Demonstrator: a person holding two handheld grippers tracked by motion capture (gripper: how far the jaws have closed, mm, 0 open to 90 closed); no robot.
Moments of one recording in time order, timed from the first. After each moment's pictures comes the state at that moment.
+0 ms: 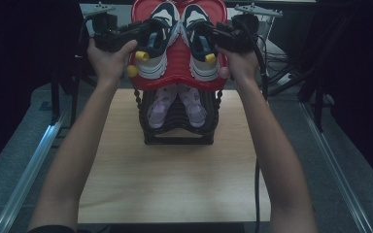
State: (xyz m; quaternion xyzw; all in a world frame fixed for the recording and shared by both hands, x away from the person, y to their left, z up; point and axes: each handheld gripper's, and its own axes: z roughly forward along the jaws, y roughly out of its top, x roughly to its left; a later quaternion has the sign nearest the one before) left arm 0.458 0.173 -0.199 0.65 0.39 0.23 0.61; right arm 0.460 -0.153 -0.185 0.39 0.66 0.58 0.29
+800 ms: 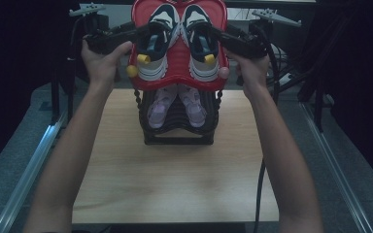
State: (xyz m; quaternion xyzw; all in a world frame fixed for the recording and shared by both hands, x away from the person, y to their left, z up) left arm 0.440 0.187 -0.194 0.64 0.38 0.20 0.63; right arm 0.444 -0.180 -0.189 0.37 0.63 0.64 0.23
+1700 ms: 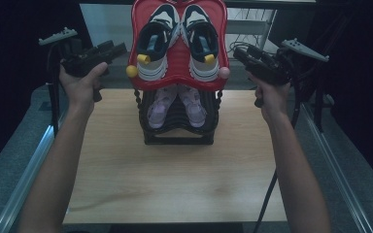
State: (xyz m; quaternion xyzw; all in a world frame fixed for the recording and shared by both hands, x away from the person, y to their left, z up) left arm 0.406 0.239 -0.240 0.61 0.40 0.19 0.65; right arm 0.409 -0.241 -0.234 0.38 0.60 0.67 0.23
